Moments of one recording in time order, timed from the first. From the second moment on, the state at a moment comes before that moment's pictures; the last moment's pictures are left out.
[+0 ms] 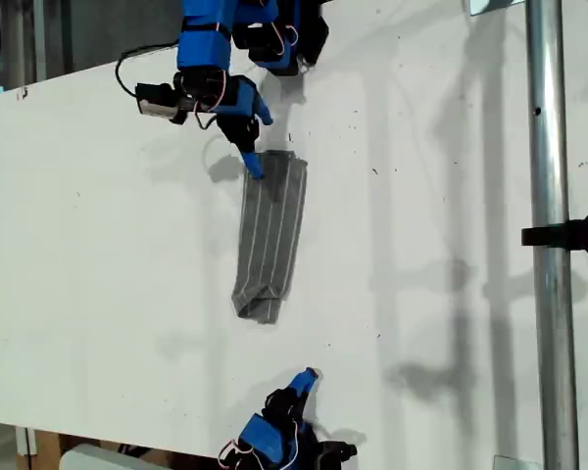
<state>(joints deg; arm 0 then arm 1) 13.4 198.7 171.2 75.9 -101.9 9.2 125.6 125.4 88.1 87.9</state>
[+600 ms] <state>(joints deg) 14.6 198.7 171.4 76.1 -102.3 11.8 110.1 142.5 55.5 88.2</state>
